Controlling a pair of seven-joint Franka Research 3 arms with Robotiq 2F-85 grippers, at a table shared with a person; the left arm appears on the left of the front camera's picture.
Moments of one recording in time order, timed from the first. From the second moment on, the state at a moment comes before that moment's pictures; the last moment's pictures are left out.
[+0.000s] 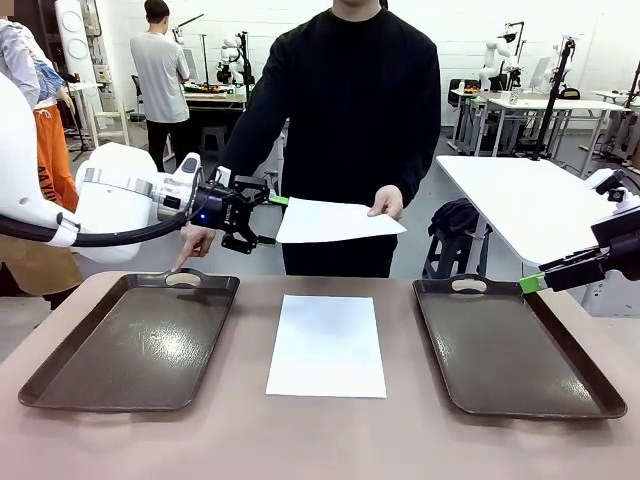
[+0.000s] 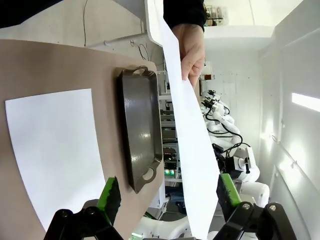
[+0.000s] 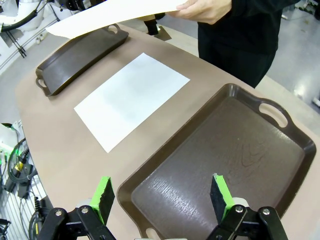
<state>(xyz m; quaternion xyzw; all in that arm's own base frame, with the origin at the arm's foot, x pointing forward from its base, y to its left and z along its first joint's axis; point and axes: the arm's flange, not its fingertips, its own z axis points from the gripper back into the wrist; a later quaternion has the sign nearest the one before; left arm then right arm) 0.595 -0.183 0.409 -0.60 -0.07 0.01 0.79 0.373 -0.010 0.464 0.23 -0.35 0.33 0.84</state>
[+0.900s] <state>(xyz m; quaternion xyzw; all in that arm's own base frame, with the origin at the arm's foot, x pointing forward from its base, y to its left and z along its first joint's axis) 0.608 -0.212 0.400 -0.62 -0.04 0.02 0.78 0.373 -0.010 0.464 0.23 -0.36 0.33 0.84</state>
